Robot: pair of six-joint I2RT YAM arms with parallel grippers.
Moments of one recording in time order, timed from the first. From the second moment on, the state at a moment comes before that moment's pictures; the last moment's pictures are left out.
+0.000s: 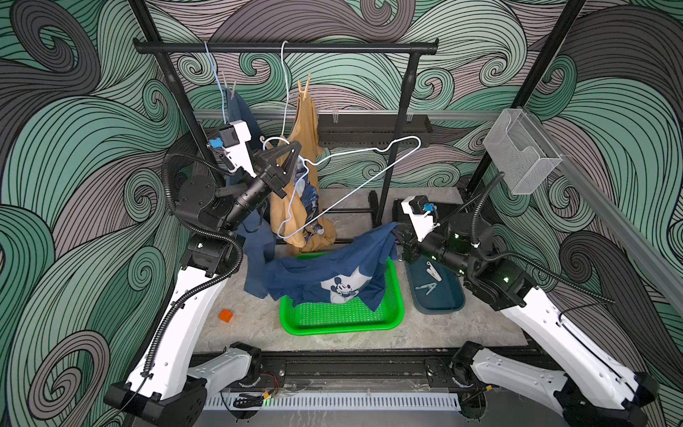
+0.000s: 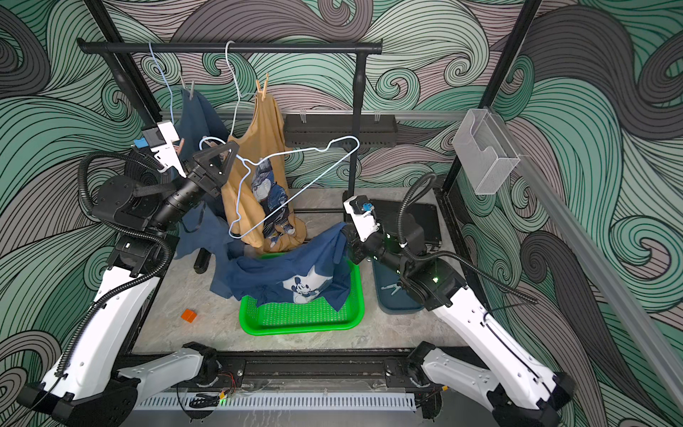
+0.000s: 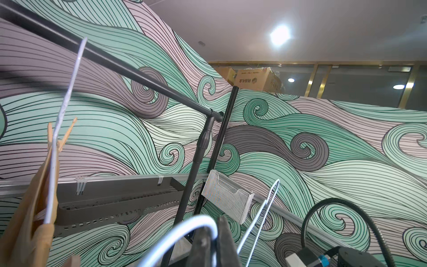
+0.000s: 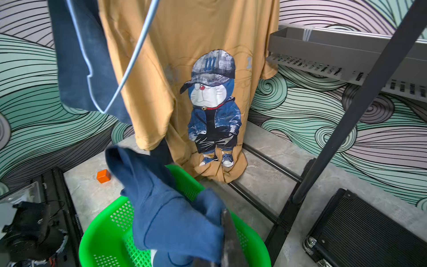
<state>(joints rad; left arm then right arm) -0.27 1.13 1.49 0.11 0.45 -0.55 0.70 1.01 1.24 -0.47 -0.04 -0.04</state>
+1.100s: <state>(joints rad) -0.25 1.11 1.51 0.01 0.35 -0.44 0.87 1.16 1.32 -0.49 -0.07 0.09</state>
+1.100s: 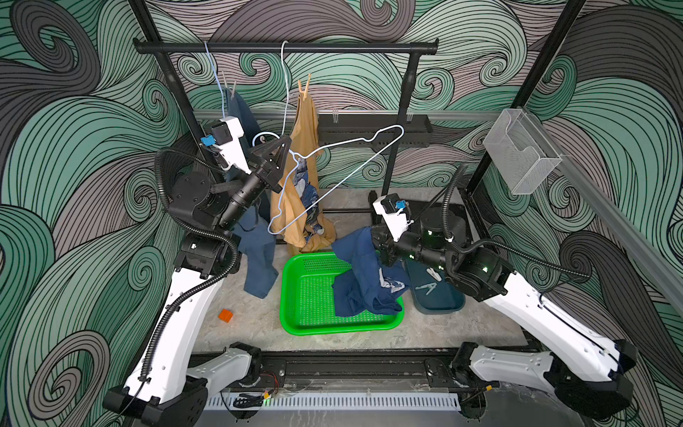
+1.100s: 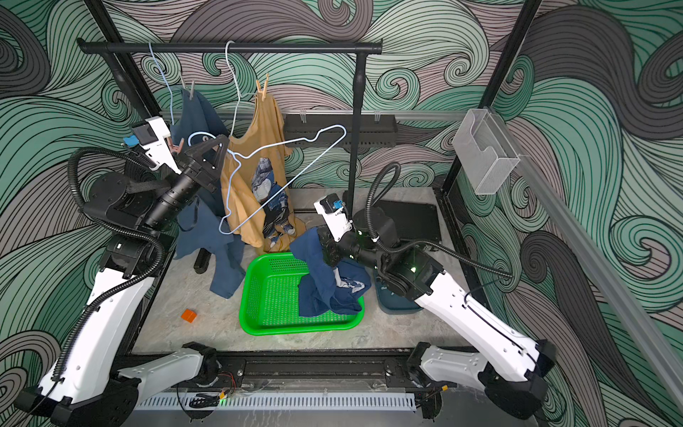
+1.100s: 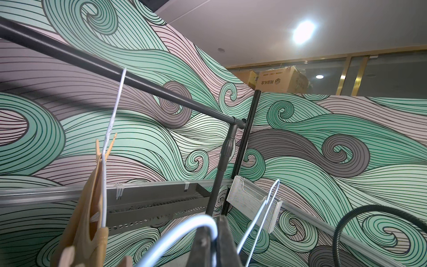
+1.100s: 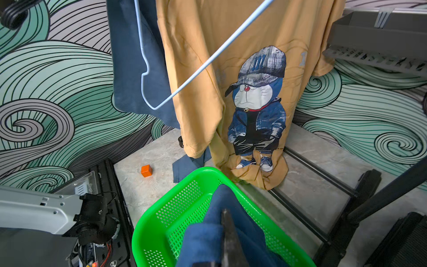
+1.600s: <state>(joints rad) -0.25 1.08 1.51 -0.08 0.35 -0.38 0.88 1.34 1.07 -0.55 -0.01 0.22</state>
